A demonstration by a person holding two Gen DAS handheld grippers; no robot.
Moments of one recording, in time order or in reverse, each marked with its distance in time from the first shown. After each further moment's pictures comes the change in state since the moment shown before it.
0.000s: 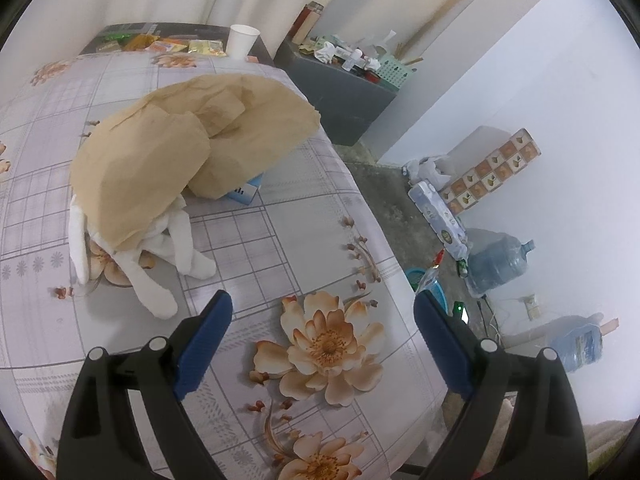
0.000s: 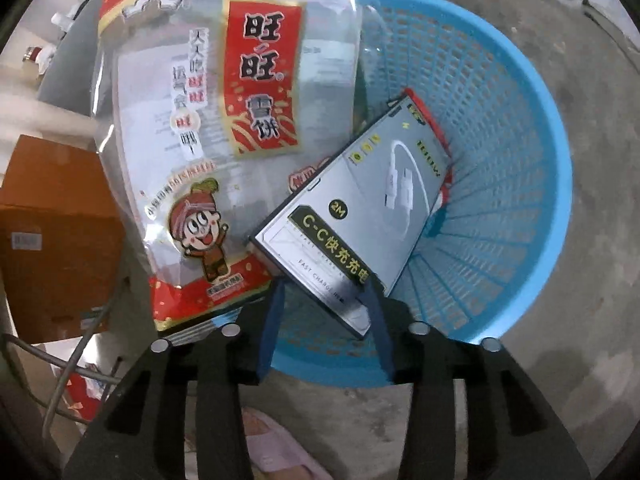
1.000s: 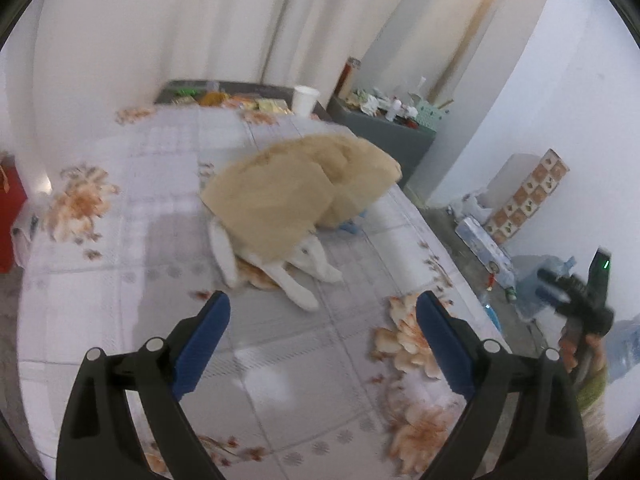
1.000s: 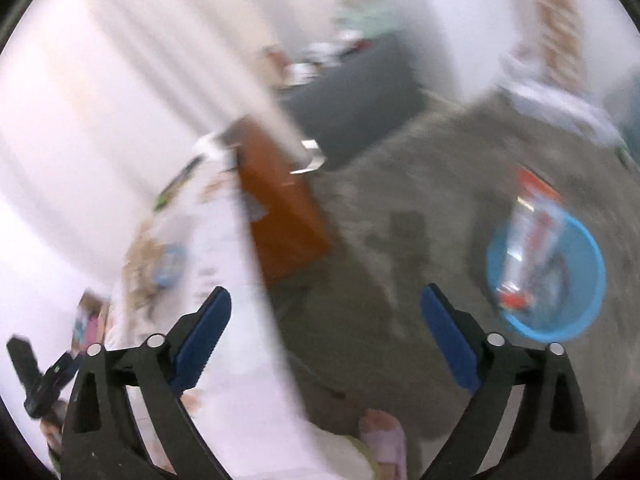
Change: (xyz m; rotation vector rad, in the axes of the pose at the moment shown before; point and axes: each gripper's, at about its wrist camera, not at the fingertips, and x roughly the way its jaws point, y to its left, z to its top) left arm -0.085 0.065 -0.036 0.055 -0.215 0.194; right arm -0.250 0.251 -0.127 -0.484 -0.355 0.379
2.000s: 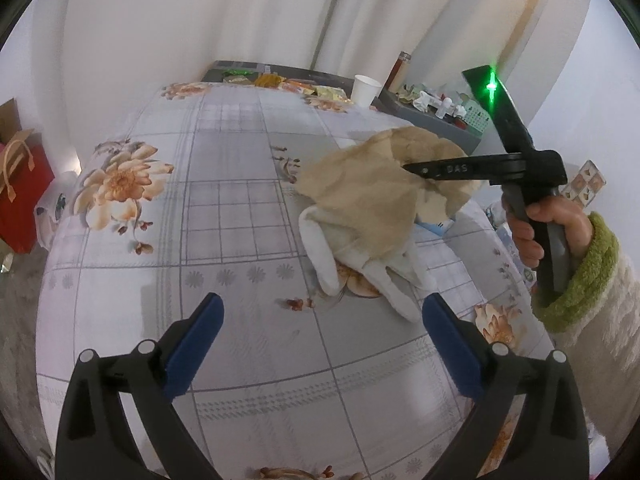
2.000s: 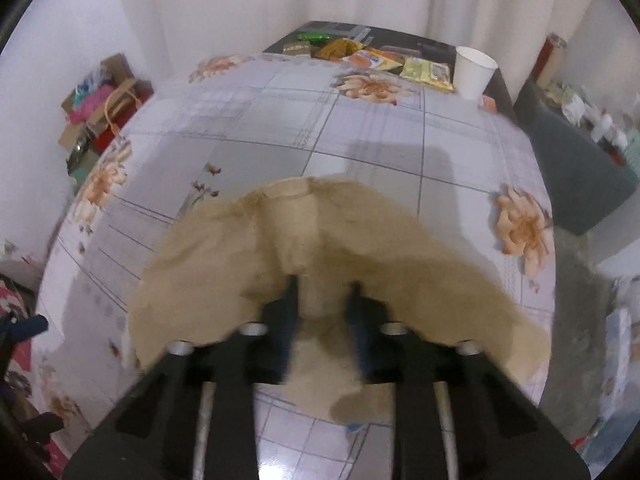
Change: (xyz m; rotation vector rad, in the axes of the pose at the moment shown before) left arm 0.022 0.070 0.001 -0.070 0.039 0.101; right arm 0.249 0.328 0.010 -0.775 0.380 0.011
